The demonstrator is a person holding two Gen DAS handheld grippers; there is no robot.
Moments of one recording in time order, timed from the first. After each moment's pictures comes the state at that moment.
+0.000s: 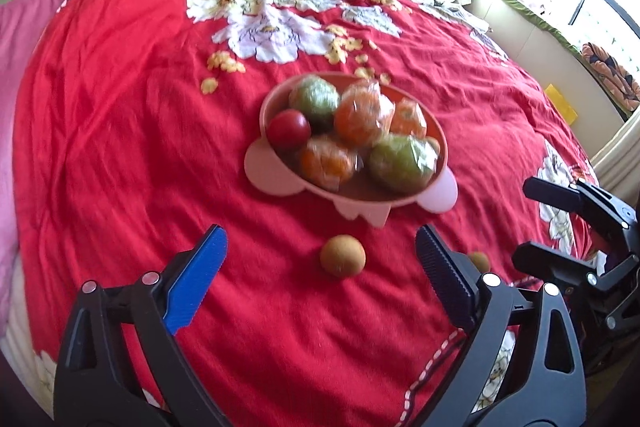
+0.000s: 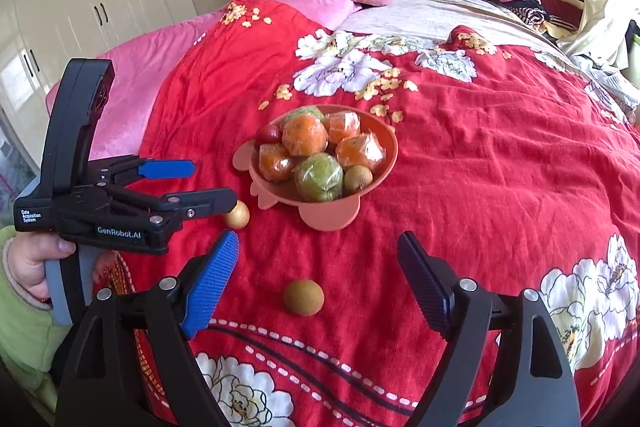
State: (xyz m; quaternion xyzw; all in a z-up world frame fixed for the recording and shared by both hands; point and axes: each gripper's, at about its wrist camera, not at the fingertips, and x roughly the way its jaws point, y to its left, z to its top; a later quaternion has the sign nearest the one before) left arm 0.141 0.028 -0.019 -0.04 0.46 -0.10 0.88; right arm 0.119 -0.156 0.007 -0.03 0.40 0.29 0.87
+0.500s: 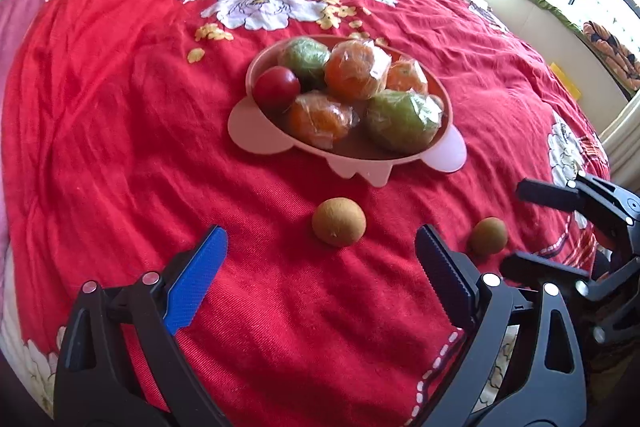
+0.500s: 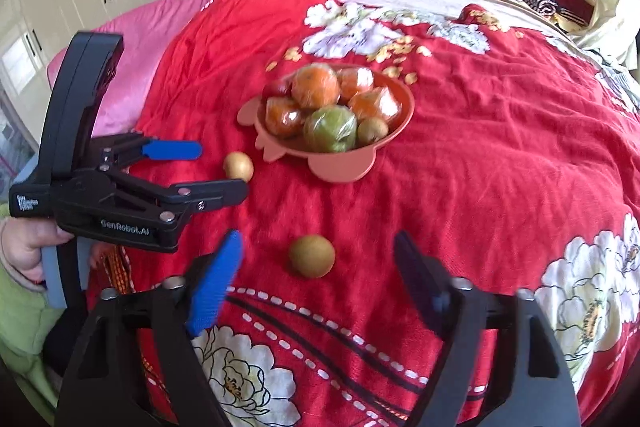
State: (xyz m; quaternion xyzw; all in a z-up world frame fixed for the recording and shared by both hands) left arm 0.136 0.019 -0.041 -0.02 0.48 -0.10 0.87; right arm 0.108 -0.148 -0.020 -0.05 0.43 0.30 0.85
